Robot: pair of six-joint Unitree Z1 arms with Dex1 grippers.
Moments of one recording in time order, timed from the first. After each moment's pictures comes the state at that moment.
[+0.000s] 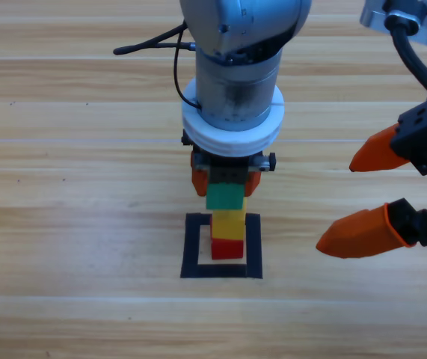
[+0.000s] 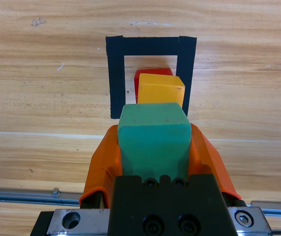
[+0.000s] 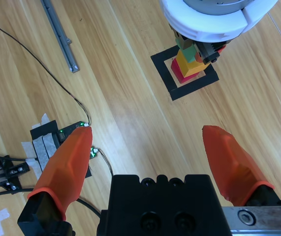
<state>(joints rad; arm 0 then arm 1) -1.05 2.32 -2.28 1.37 0.17 -1.05 1.07 1.47 -1.19 0.61 0.11 -0.03</state>
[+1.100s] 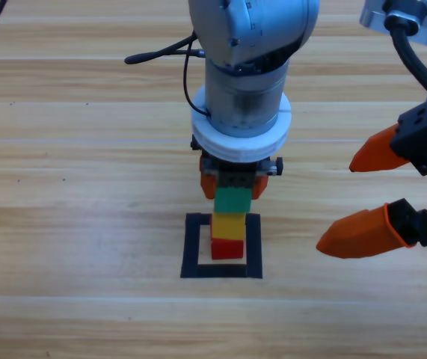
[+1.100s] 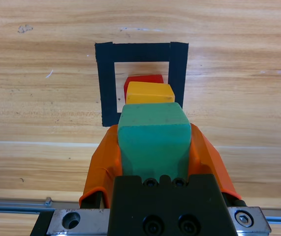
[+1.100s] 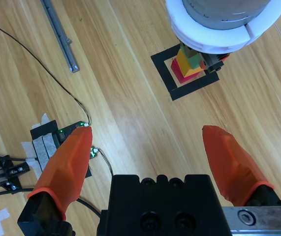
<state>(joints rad) -1.05 2.34 -2.27 1.33 0.17 -1.04 1.07 1.47 -1.19 0.61 0.11 -0.03</state>
